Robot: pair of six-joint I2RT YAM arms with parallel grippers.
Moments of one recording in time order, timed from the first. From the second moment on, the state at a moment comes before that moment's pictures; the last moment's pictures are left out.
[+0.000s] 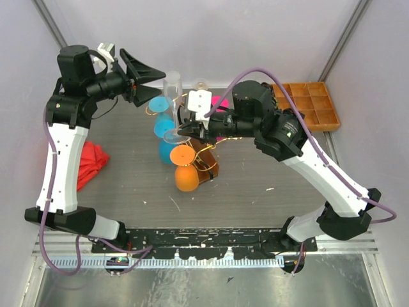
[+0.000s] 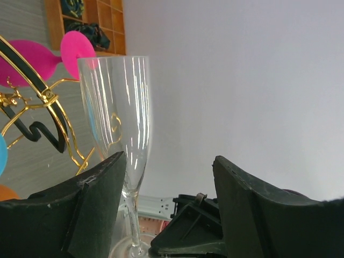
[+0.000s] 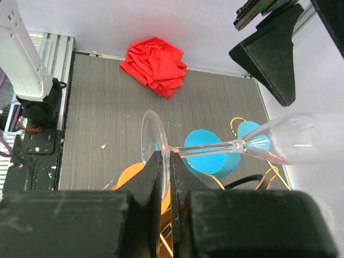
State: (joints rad) left arm -0.17 1.44 1.93 -0.76 0.72 -1.16; right arm 0.92 1.41 1.86 -0.67 -0.45 -0.43
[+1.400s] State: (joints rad) left arm -0.23 1.53 1.96 -0.90 0.78 -1.03; right arm 0.95 1.36 1.86 -0.68 -0.51 -0.41
